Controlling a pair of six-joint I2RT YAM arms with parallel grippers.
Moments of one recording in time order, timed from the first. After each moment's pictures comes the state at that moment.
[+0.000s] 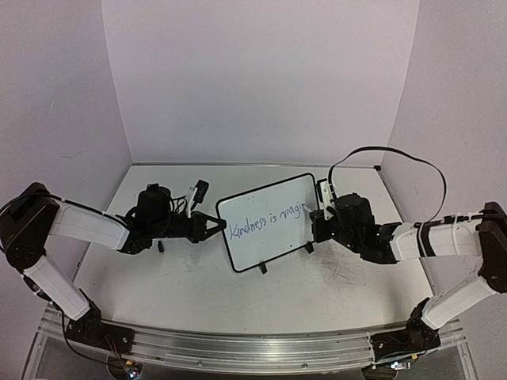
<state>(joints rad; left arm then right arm) -0.66 1.55 0.65 0.57 0.52 -0.39 0.77 1.43 0.67 0.30 0.34 0.18</state>
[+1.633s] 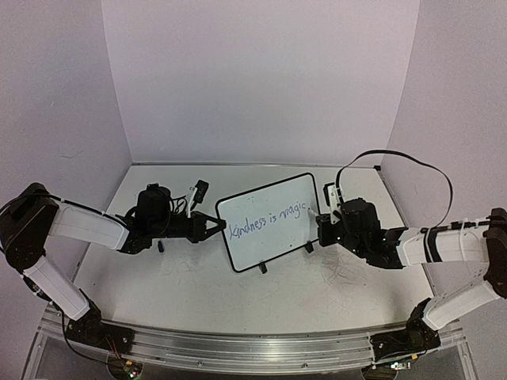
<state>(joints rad) -0.66 1.55 0.65 0.56 0.52 -0.39 0.76 1.36 0.61 0.28 0.37 0.22</state>
